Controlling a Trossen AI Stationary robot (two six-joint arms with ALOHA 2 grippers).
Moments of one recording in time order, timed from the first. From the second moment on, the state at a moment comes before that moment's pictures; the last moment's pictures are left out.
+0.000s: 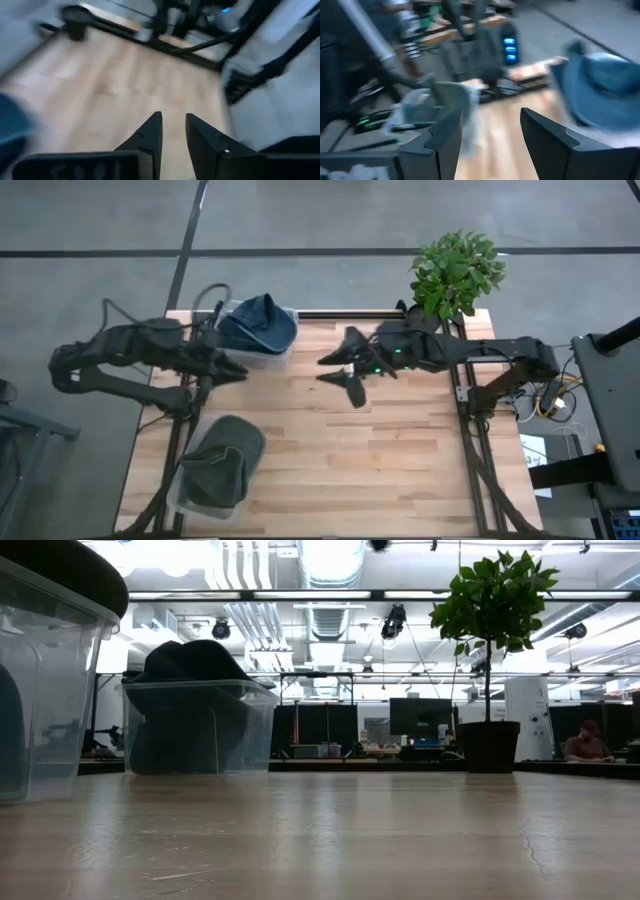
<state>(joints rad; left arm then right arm) 0.00 0.80 1.24 -0.84 0.07 -0.37 -0.01 1.47 1.42 -0.21 -0.07 0.29</state>
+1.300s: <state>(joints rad) 0.00 0.00 0.50 -0.44 0.11 -0.18 -0.01 0.50 0.33 0.15 0.01 0.13</state>
